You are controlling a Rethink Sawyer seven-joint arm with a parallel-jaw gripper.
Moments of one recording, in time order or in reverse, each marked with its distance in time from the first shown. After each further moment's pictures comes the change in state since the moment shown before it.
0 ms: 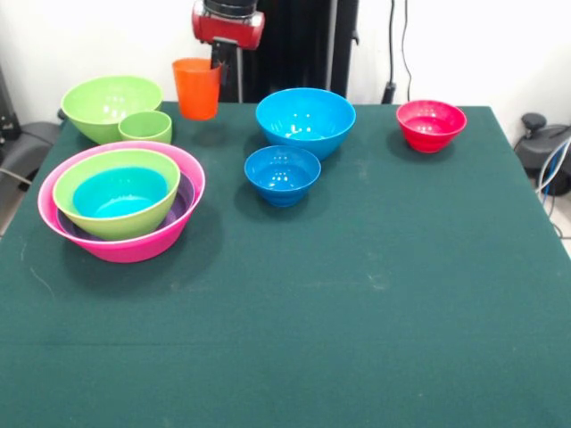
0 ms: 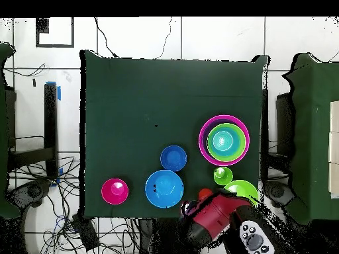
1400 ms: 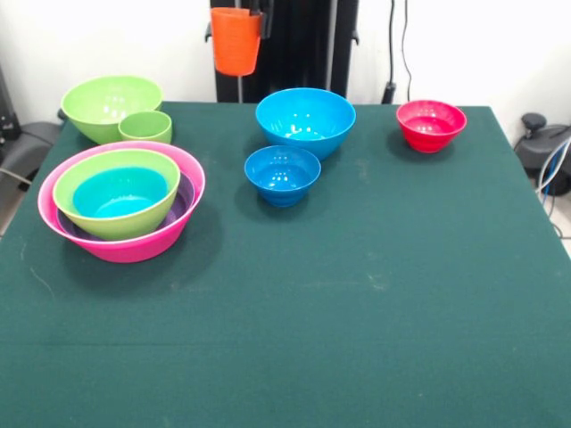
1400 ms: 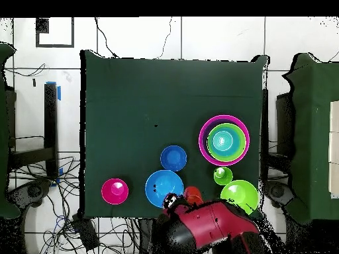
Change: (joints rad) arm -0.049 -0.327 0.157 0.141 0.497 0.078 -0.001
